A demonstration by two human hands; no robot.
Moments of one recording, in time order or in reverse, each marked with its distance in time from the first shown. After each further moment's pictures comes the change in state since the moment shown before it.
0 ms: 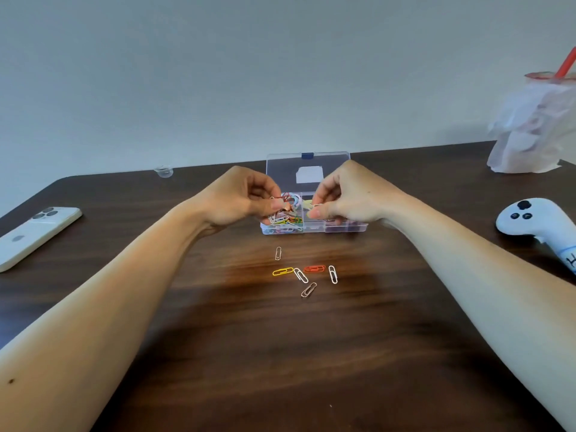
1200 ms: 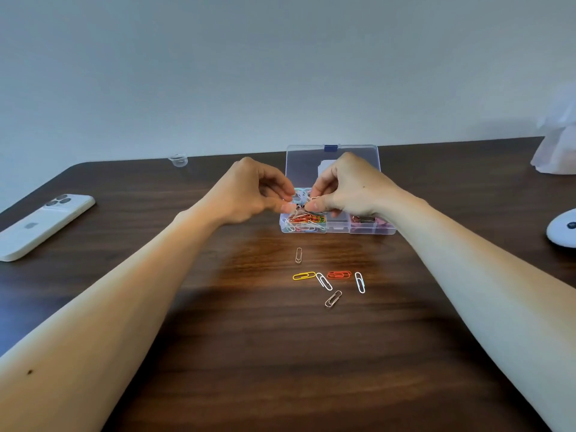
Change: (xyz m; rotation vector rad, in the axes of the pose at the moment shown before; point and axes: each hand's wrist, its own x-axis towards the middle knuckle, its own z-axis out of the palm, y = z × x) left_hand 0.014 -0.027 -0.016 0.298 0.144 0.034; right_hand 0.045 -0.003 0.024 -0.059 0.005 -0.027
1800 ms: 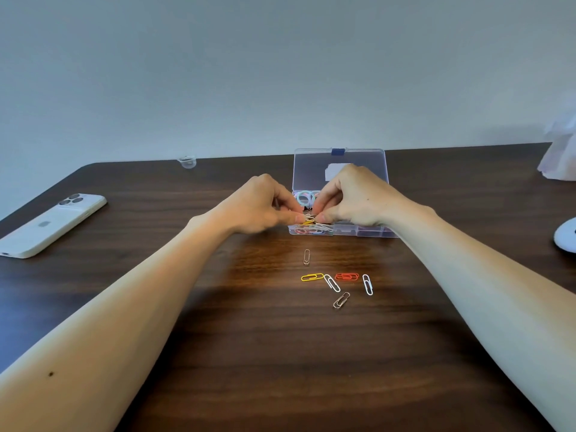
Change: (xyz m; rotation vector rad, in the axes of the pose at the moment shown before) left_hand -0.003 -0.006 0.010 0.168 -0.071 -0.007; right_hand -0.004 0.000 0.006 -0.082 -0.028 -0.021
